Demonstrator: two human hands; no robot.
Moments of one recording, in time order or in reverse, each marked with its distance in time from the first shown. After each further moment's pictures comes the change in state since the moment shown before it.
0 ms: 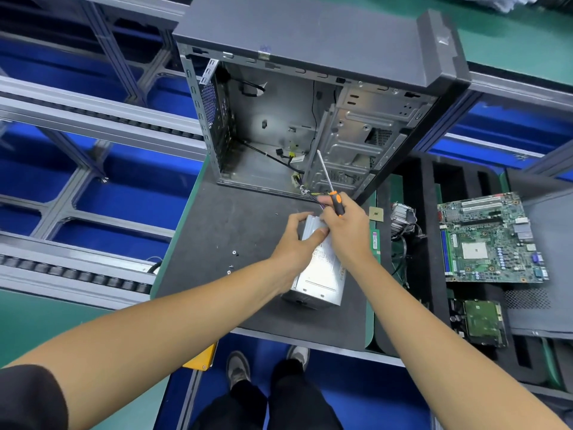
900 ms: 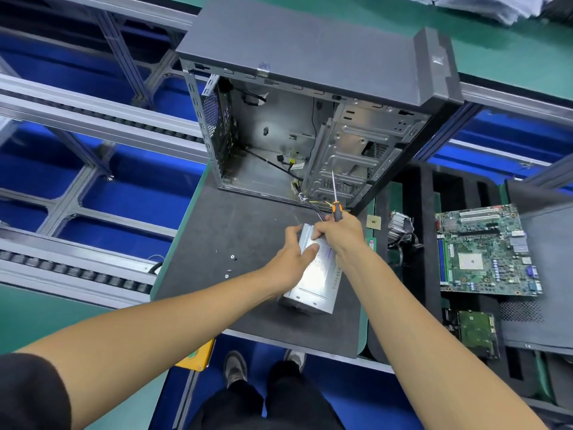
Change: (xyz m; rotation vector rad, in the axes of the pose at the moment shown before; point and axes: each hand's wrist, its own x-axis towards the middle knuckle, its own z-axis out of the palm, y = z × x) left_hand -0.003 0.001 -0.010 0.395 -0.090 0.091; right_hand 0.019 -0.016 0.000 0.161 -0.042 0.549
